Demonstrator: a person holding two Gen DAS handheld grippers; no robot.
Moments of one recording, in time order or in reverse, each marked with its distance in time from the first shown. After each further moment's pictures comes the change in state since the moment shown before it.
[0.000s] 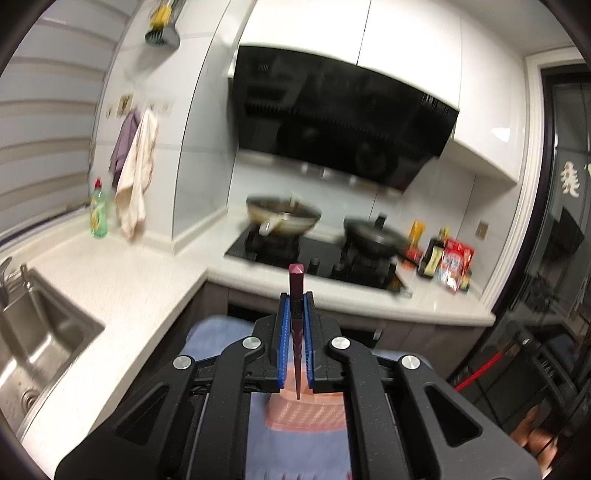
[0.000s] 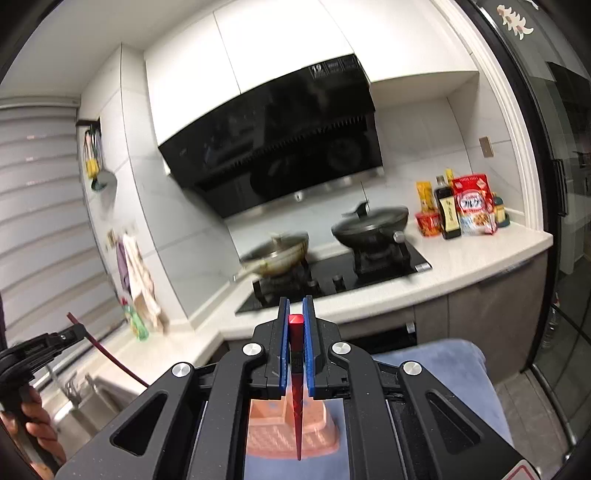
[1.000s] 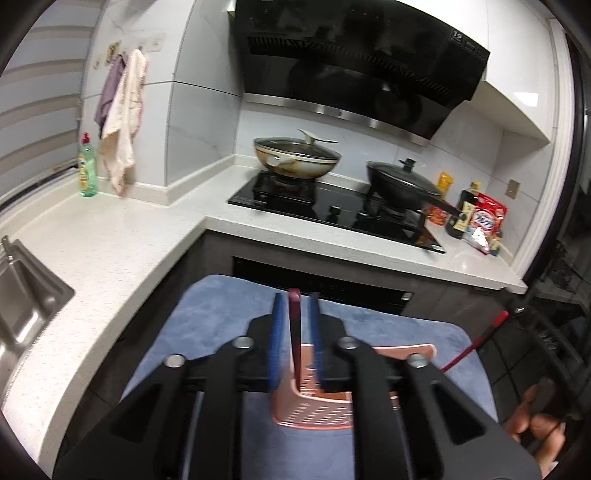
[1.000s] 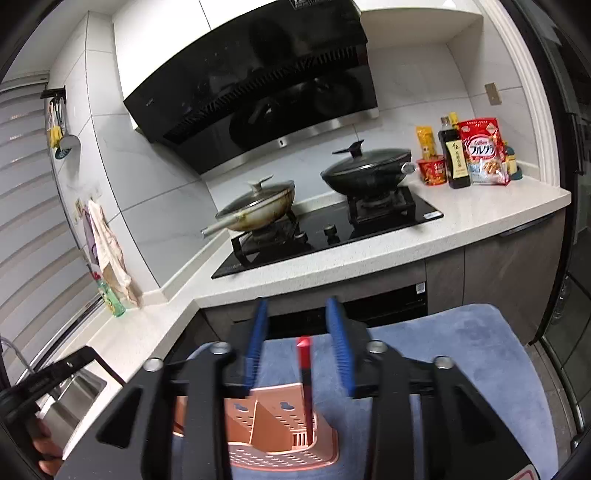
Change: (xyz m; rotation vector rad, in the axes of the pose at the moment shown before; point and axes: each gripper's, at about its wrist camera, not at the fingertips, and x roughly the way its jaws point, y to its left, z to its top) left arm 0.120 0.011 -0.068 0.016 0.189 0.084; right arm 0.124 -0.021 -0.057 0.029 0.169 -0.045
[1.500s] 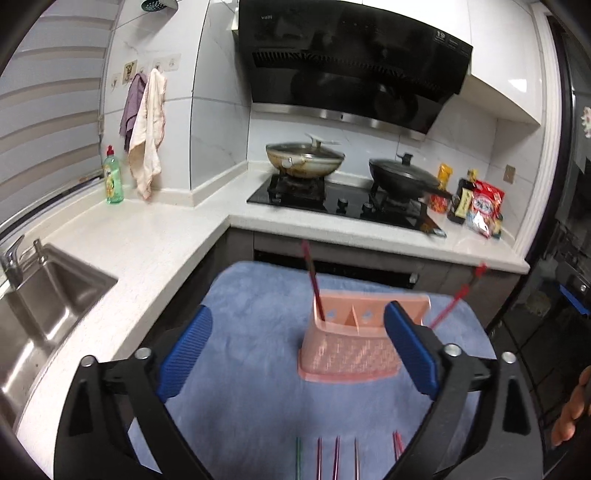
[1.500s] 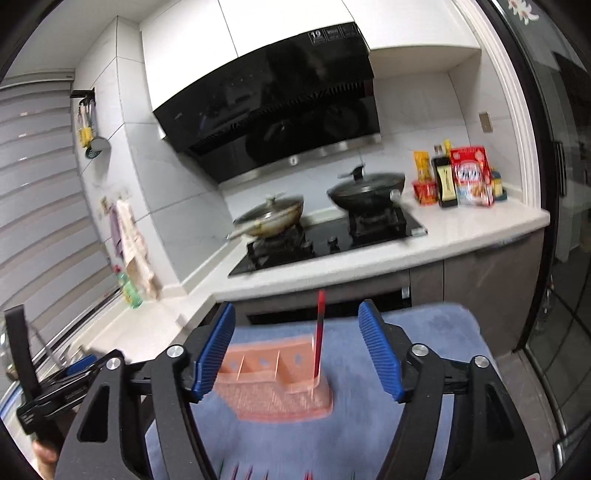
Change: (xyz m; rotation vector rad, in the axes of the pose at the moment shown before) left arm -0.090 0.010 -0.048 0.057 -0.001 0.039; right arm -0.138 0.013 -0.016 -0.047 -0.006 0.012
